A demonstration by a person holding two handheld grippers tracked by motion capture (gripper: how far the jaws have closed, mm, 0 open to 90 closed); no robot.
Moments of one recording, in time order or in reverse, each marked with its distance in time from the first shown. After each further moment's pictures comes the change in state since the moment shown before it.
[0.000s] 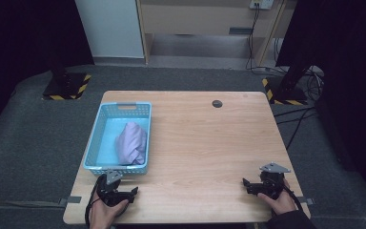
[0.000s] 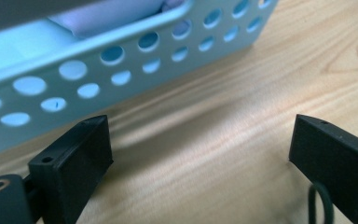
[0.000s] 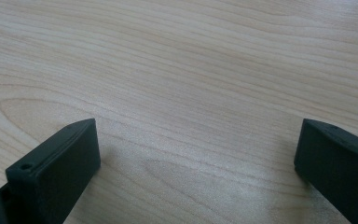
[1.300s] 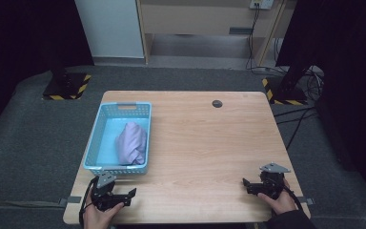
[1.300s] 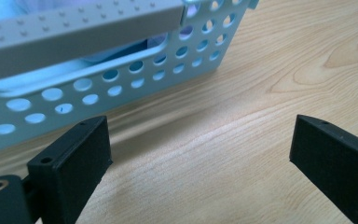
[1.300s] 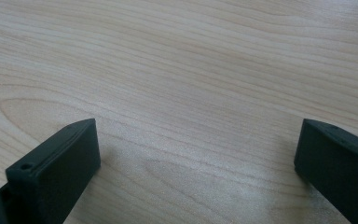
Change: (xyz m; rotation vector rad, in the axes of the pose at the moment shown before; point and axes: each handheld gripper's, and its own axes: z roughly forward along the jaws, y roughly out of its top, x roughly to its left) left arm -0.004 0.005 -0.032 -0.098 -0.056 -0.055; right arm 0.000 0.000 0.000 0.000 0.000 -0.001
